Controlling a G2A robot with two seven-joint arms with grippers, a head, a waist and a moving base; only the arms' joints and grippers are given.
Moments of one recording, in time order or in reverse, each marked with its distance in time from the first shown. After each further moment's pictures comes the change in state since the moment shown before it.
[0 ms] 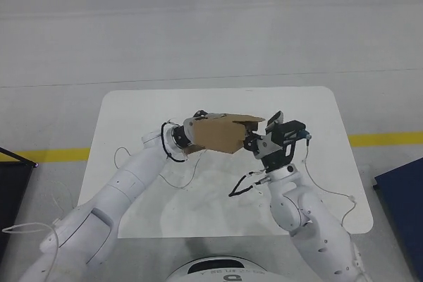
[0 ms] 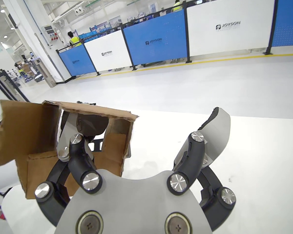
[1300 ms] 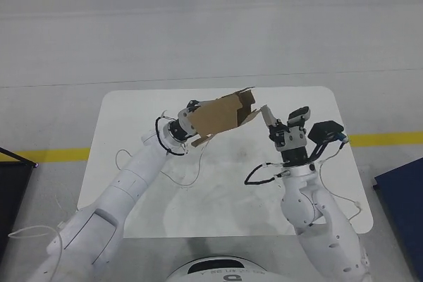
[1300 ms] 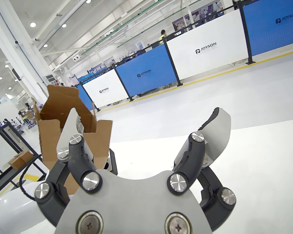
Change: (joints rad) left arm 0.017 -0.045 -0.114 0.021 -0.030 0.021 0.026; right arm -0.030 -0.028 0.113 0.002 0.200 -0.101 -0.122
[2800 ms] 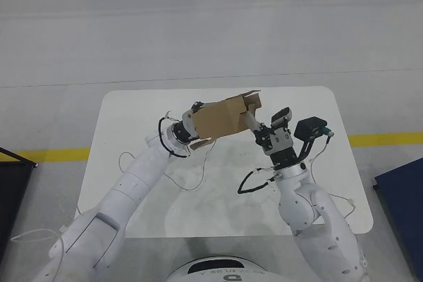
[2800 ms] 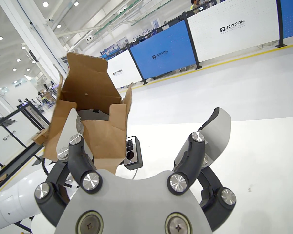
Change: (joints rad) left arm 0.036 -0.002 -0.018 -0.067 -0.018 0.084 0.052; right arm -0.012 -0.019 0.019 -0.040 0.079 -0.099 0.136
